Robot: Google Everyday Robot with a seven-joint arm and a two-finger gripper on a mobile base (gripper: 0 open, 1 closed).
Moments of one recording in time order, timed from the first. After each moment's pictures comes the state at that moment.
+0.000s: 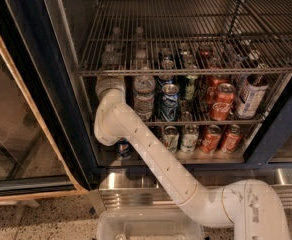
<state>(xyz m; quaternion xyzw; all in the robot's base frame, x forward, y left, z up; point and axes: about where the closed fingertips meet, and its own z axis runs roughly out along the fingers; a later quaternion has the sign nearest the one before) 0.775 0.106 0.793 -0.04 0.70 0.07 0.71</state>
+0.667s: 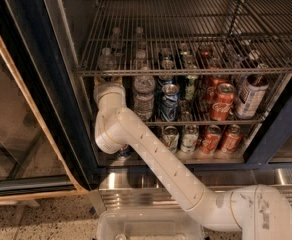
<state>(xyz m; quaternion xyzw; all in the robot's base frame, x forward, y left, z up) 0.738 0.110 0.801 -0.06 0.70 0.10 0.70</state>
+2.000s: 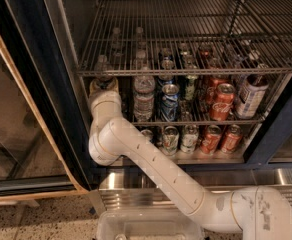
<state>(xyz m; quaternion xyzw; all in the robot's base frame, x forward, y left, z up) 0.706 0.121 0.795 -0.06 0.71 0.10 0.69</state>
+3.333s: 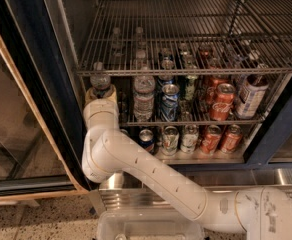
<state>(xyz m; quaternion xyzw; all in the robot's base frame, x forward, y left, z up) 0.657 0.125 0.800 -0.06 0.72 0.09 0.68</state>
